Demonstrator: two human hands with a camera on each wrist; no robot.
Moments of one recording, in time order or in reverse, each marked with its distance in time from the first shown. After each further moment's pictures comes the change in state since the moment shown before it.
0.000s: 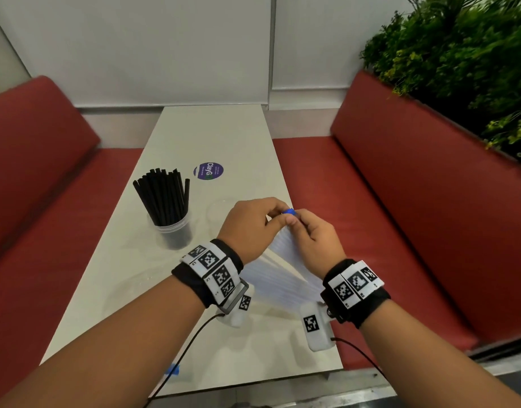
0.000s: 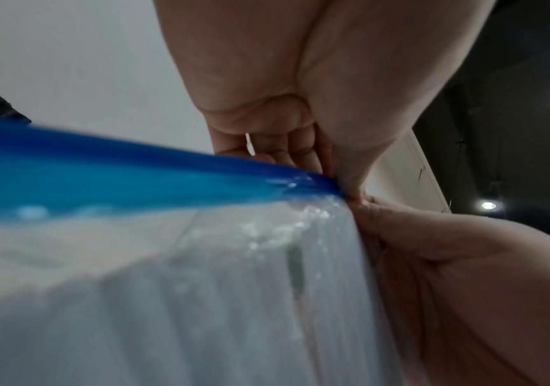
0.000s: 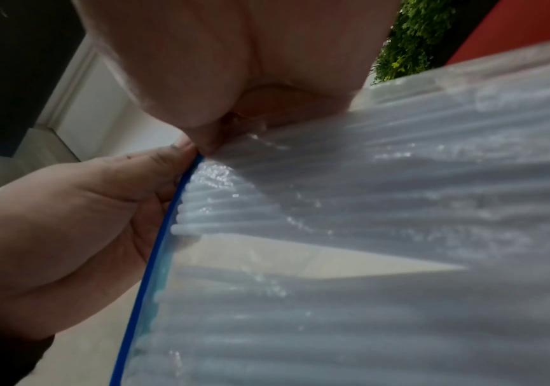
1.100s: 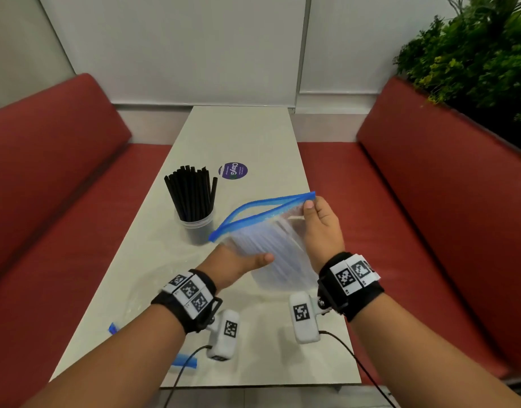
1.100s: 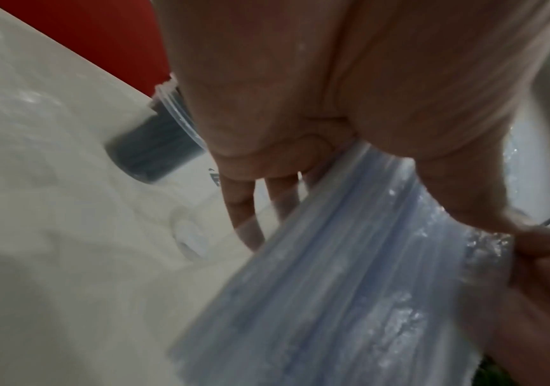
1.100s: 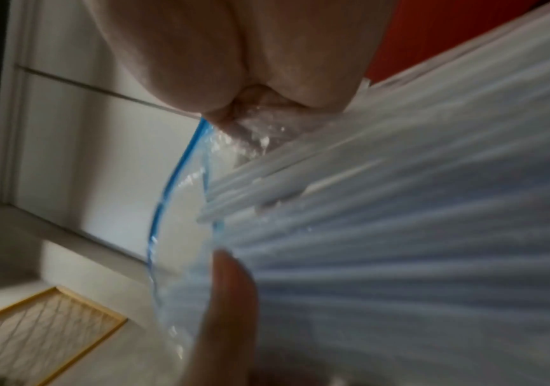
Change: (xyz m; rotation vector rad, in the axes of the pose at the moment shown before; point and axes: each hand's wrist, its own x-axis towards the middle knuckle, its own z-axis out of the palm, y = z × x) left_hand -0.062 -0.074 -0.023 -0.603 -0.125 -0.413; right_hand 0.026 -0.027 0.047 0.598 0.103 0.200
